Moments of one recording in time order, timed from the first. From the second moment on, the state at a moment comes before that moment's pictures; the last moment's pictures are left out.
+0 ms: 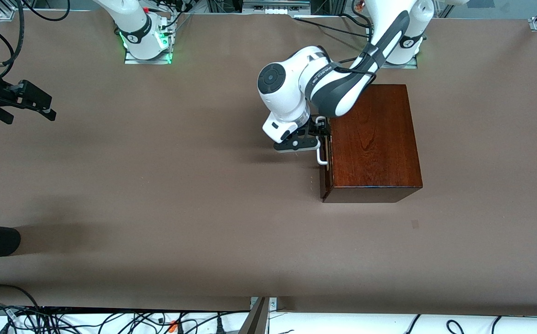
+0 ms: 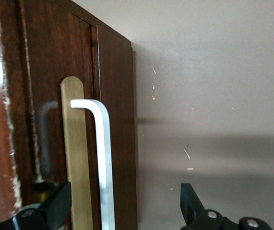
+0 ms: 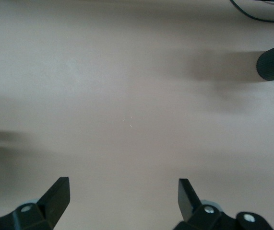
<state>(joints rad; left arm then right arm) -0.47 0.57 -0.36 -1.55 0.43 1.80 -0.97 0.19 0.03 -0.16 -1.52 0.05 1.63 -0.05</state>
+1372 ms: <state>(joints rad) -0.48 0.65 -0.37 -1.55 0.48 1.85 -1.05 0.19 0.03 -0.16 -1.52 0.05 1.65 -0.05</state>
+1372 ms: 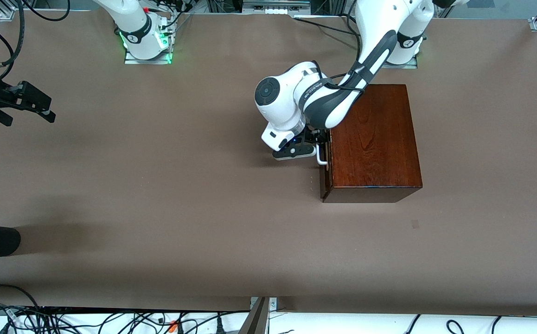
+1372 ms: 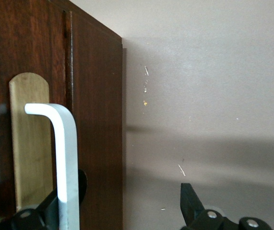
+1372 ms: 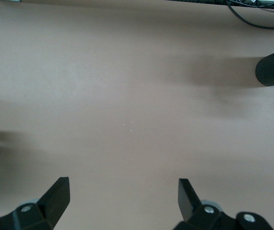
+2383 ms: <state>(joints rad) -0.56 0.73 -0.37 -1.41 0.48 1.86 -1.13 0.19 0.03 -0.16 -1.52 0.05 1.65 -0.05</state>
